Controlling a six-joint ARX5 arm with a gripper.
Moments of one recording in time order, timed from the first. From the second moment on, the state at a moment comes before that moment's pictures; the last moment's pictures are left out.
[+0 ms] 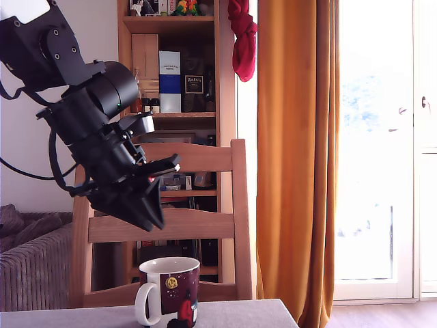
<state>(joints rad) -0.43 1.83 1.08 -0.19 0.17 -0.11</state>
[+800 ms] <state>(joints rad) -0.18 1.47 1.08 -0.34 0.06 0.02</state>
